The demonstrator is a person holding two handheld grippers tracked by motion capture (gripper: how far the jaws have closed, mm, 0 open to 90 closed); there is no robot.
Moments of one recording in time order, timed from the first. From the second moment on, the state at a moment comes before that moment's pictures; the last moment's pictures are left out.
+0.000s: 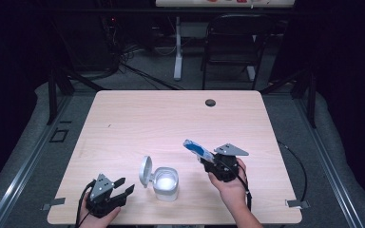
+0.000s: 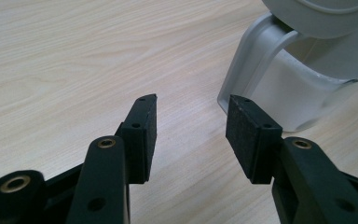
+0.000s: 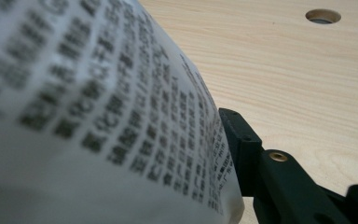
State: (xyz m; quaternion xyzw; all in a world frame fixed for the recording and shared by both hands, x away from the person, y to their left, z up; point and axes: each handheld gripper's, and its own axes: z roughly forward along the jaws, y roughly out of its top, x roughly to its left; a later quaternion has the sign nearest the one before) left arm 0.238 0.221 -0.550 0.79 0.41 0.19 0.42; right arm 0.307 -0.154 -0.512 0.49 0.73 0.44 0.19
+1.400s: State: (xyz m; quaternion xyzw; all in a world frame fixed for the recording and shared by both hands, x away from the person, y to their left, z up) left arm 0.238 0.220 -0.550 0.79 0.41 0.19 0.42; right arm 0.310 -0.163 -0.551 0.52 0.71 0.43 0.18
